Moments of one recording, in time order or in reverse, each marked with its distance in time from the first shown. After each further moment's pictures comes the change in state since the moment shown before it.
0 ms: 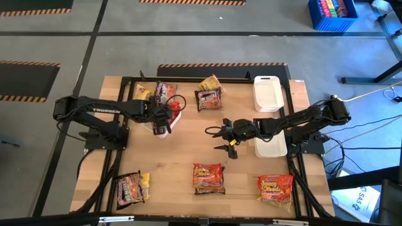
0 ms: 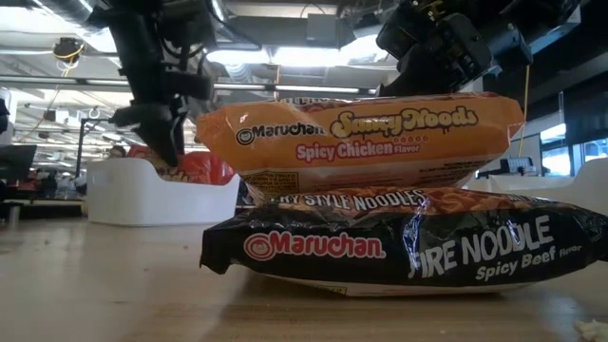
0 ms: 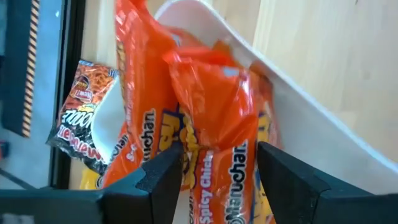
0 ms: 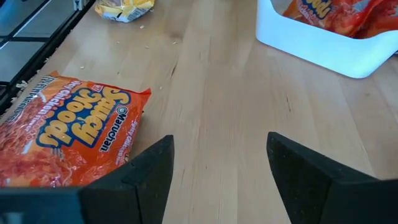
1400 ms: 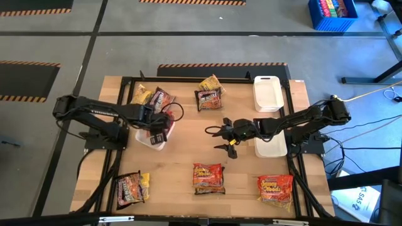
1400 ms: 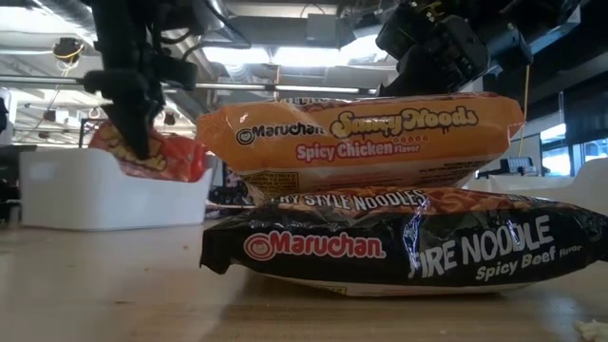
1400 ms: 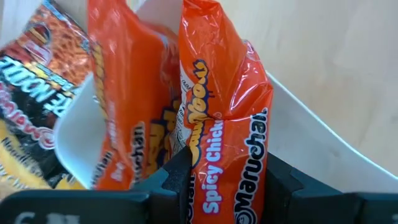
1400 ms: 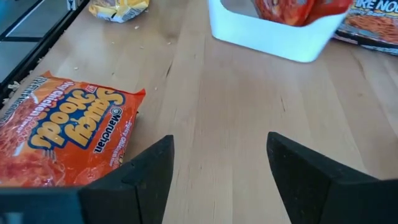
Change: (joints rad) left arm -0.128 -0.002 0.030 -0.178 0.151 -0.355; right arm 0.000 -0.001 0.000 -0.001 0.019 -0.003
